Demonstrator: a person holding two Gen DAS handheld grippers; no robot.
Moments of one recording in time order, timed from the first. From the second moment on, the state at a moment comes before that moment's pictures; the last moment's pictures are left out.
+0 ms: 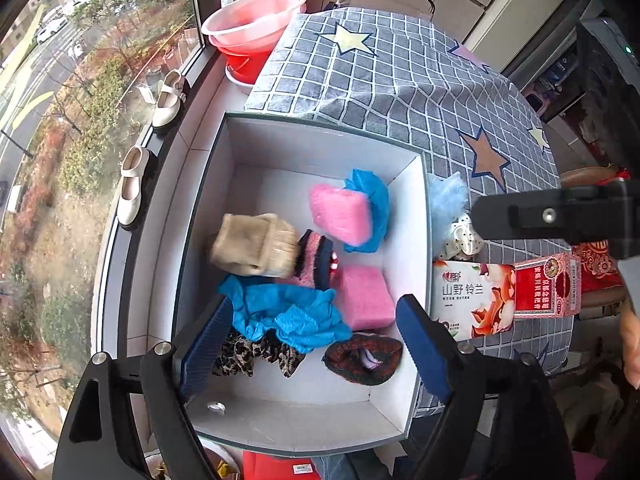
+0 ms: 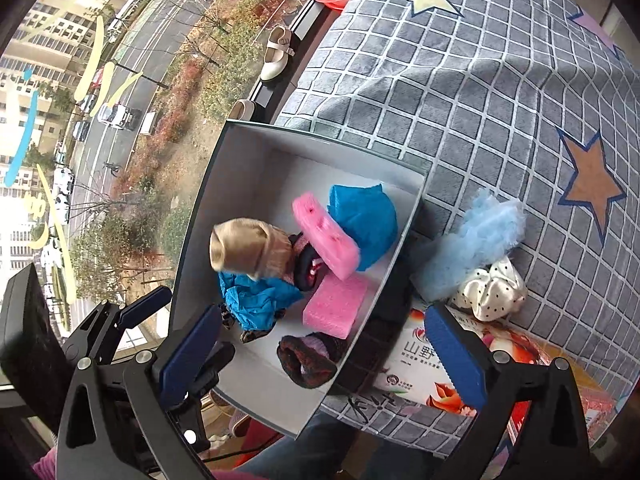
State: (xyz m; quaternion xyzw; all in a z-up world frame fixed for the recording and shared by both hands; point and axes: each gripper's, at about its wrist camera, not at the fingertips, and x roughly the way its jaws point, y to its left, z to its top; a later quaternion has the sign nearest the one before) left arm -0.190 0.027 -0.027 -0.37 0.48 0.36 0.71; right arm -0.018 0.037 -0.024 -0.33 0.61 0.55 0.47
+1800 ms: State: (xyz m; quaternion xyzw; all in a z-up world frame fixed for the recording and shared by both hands) left arm -0.007 0.014 -0.037 -0.26 0.58 0.28 0.72; right arm 0.184 0.014 -0.215 -0.41 0.78 0.30 0.36
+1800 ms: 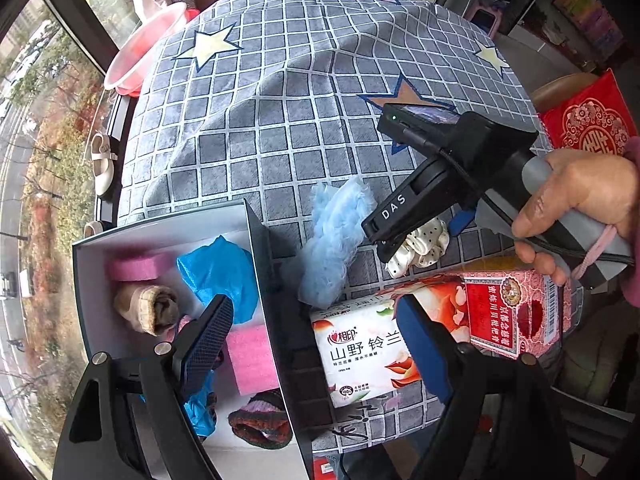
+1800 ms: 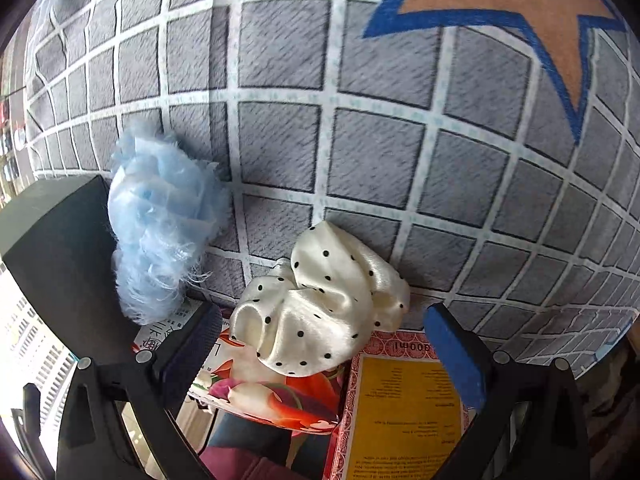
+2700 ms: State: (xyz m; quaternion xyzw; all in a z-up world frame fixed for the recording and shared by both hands) left arm 0.108 0.032 -0.177 -0.16 0.74 0.22 0.61; right arm 0.311 -0.084 -0.094 -0.13 0.76 0.41 0.49
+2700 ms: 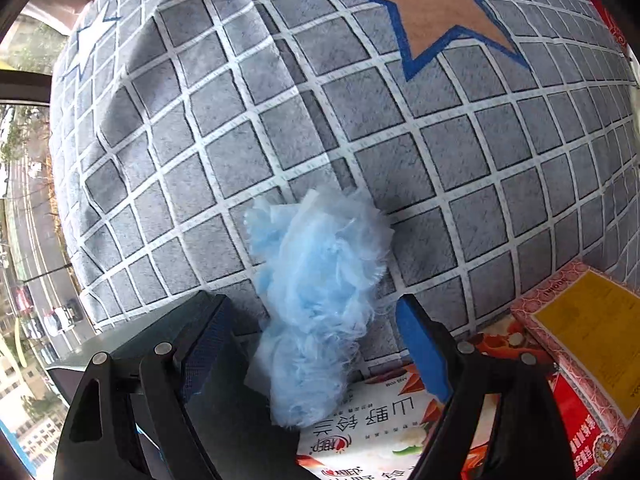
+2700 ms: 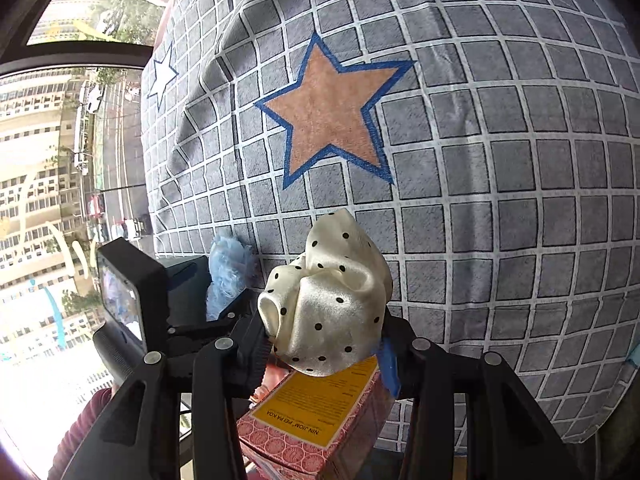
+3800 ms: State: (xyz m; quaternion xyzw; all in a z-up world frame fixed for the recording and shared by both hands) left arm 0.044 -0.002 -0.038 -0.23 0.60 0.22 0.74; right arm 0.237 -0.079 -0.007 -0.21 0.62 0.51 0.56
